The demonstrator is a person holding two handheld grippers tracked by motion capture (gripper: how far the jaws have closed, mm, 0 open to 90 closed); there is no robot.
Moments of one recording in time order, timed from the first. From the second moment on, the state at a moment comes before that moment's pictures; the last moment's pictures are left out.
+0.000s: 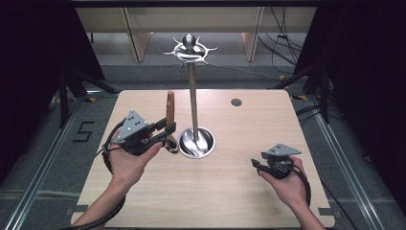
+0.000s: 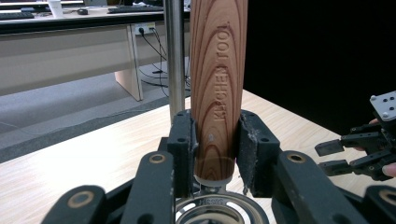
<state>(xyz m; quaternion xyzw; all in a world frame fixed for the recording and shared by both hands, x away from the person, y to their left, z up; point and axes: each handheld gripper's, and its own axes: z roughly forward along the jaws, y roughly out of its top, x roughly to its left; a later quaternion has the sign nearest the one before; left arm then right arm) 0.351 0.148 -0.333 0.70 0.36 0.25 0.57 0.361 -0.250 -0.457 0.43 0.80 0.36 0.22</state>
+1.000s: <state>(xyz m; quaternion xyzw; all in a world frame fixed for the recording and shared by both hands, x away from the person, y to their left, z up) 0.360 0.135 -0.315 0.69 0.35 0.27 0.58 0.360 -0.249 -0.457 0.44 0.79 0.36 0.22</state>
